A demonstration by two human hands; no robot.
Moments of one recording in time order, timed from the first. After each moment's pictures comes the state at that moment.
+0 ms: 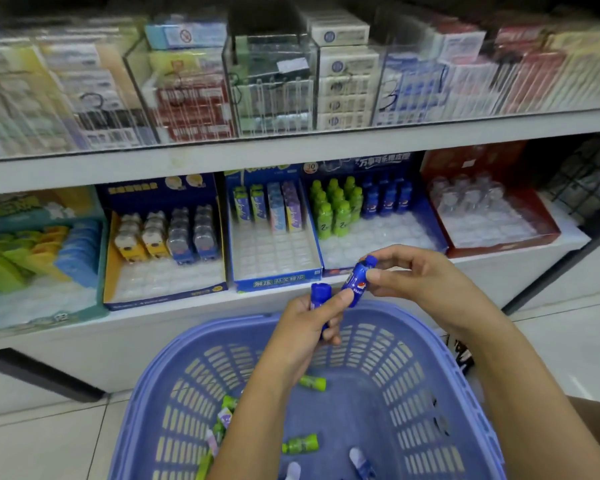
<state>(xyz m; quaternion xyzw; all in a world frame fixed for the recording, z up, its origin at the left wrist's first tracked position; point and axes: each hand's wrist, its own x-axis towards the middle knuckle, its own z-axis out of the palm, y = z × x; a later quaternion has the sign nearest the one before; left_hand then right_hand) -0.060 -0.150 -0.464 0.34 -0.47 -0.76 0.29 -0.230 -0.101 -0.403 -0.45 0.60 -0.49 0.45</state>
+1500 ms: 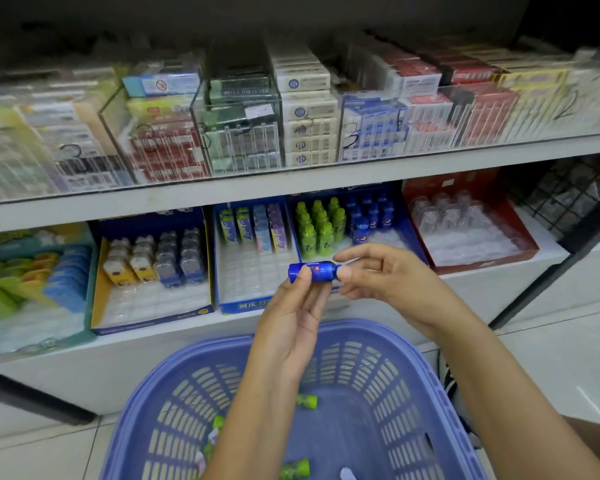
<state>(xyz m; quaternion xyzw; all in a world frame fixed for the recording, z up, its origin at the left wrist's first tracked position) -0.086 -0.155 -0.416 0.26 -0.14 -0.83 0.46 -0.228 -0.116 -0.375 -0.42 0.58 -0.50 0.49</state>
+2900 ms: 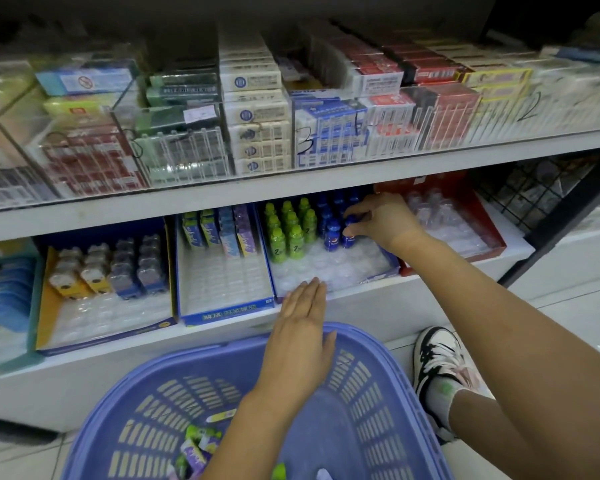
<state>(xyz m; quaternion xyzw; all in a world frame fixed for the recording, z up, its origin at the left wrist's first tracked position) -0.114 -0.149 -0.468 0.38 -0.90 -0.18 0.16 -0.334 -0.211 -0.392 -0.58 0.78 -0.21 0.12</state>
